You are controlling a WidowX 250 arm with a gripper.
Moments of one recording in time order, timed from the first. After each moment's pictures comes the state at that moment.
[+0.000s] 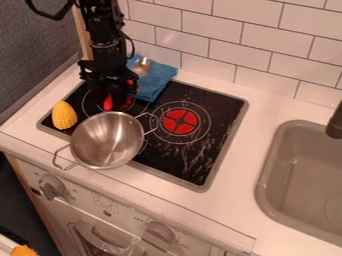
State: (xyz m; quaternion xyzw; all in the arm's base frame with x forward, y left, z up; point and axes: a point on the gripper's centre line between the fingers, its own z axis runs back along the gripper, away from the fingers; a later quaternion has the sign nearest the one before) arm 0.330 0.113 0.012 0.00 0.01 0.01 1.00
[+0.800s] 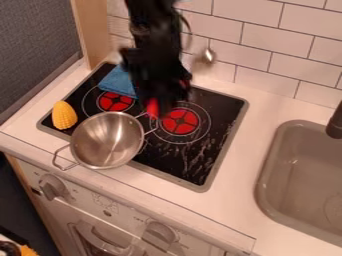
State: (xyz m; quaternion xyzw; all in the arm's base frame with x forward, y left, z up) arm 0.276 -0.013 0.087 -0.01 -0.06 -0.12 0.99
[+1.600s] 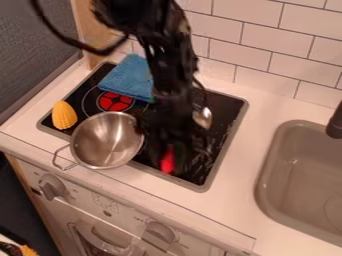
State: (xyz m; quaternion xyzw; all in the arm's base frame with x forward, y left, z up) arm 0.263 -0.034 0.014 -0.04 0.04 -0.02 1.00
